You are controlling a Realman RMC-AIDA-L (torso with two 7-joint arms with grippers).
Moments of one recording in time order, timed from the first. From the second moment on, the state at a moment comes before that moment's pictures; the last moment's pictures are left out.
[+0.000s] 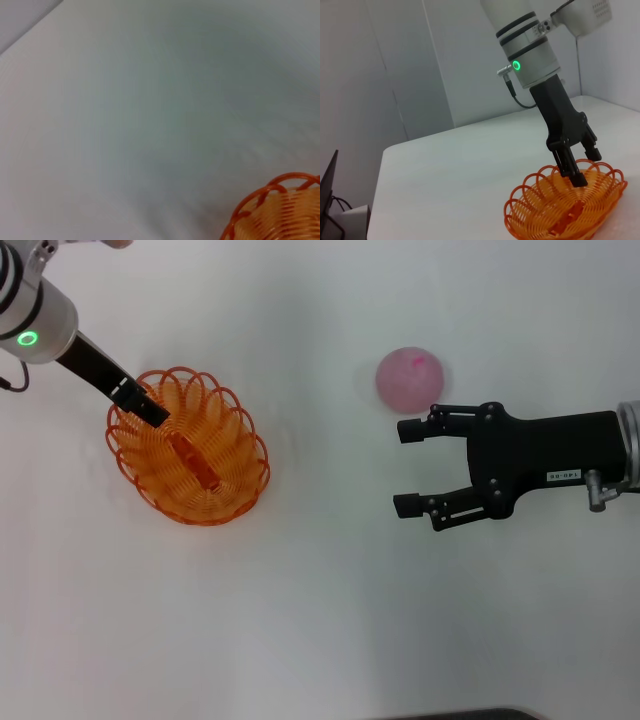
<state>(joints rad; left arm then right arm) -0.91 -2.10 1.07 0.79 2.86 1.26 -2.29 0.49 2.09 -0.68 -0.66 -2.10 -1.75 1.22</state>
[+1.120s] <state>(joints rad) -0.91 -2.11 1.08 0.80 2.86 1.25 -2.31 0.49 2.09 -0.68 -0.66 -2.10 -1.74 1.22</state>
